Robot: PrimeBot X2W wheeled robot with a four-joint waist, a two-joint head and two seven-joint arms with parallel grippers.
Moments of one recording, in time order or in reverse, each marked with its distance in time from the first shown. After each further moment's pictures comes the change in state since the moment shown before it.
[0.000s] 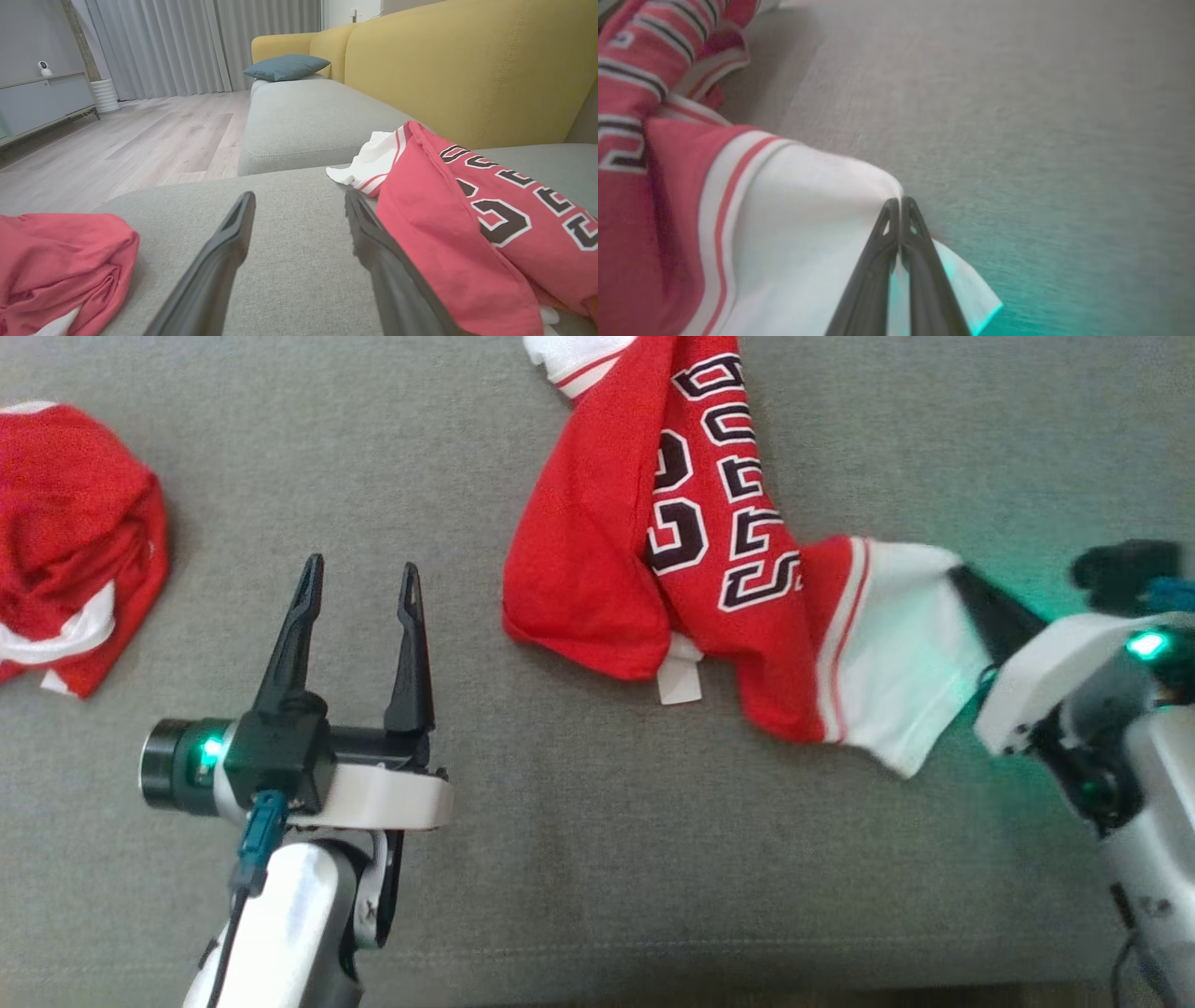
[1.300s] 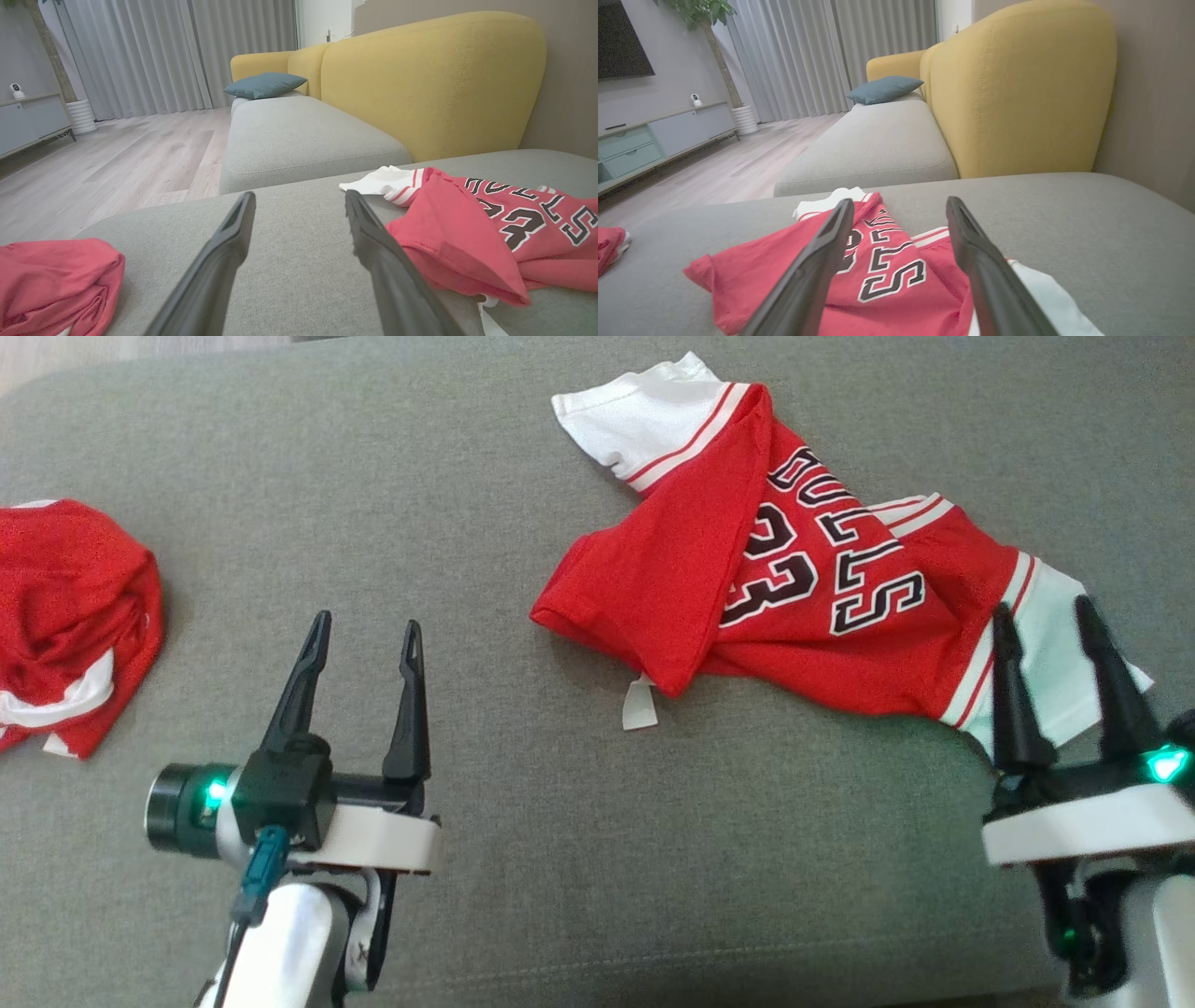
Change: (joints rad) left arm 0.072 0.016 0.005 0.022 -0.001 -0.033 0.000; right arm 0.388 0.256 -0.312 -0.454 -0.244 0.000 -0.341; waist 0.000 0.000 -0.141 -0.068
